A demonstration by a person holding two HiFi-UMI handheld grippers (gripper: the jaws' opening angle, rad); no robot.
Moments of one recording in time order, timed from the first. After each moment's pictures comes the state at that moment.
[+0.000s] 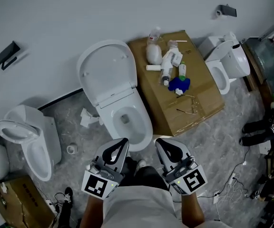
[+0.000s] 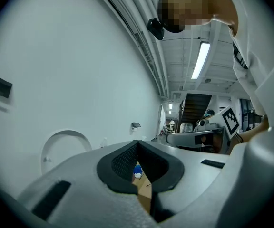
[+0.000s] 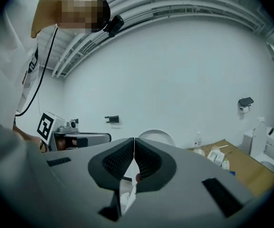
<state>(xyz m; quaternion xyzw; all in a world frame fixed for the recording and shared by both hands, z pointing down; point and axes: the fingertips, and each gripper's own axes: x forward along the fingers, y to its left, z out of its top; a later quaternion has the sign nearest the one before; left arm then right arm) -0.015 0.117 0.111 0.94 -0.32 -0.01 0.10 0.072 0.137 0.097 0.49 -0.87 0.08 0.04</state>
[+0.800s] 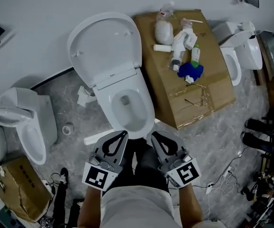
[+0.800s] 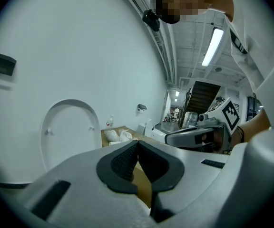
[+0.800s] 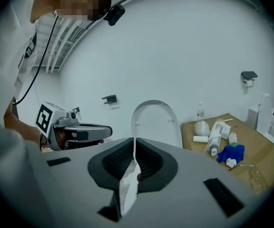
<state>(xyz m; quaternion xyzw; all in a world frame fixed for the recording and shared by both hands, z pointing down) 0.003 0.081 0.228 0.93 -0.33 0.08 0.17 0.083 0.098 0.224 0.46 -0.86 0.18 0.11</state>
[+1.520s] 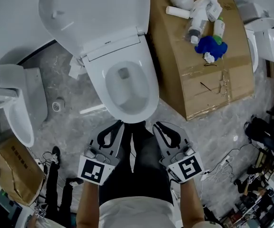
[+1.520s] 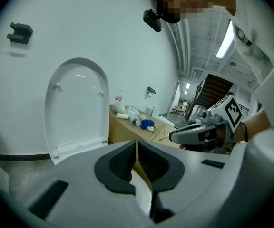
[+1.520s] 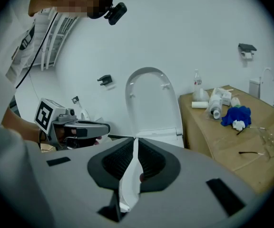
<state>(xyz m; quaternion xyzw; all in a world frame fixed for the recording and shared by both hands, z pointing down) 0.012 0.096 0.391 0.89 -0.36 0.13 0.24 0.107 0.112 0.385 0.43 -0.85 0.25 0.16</state>
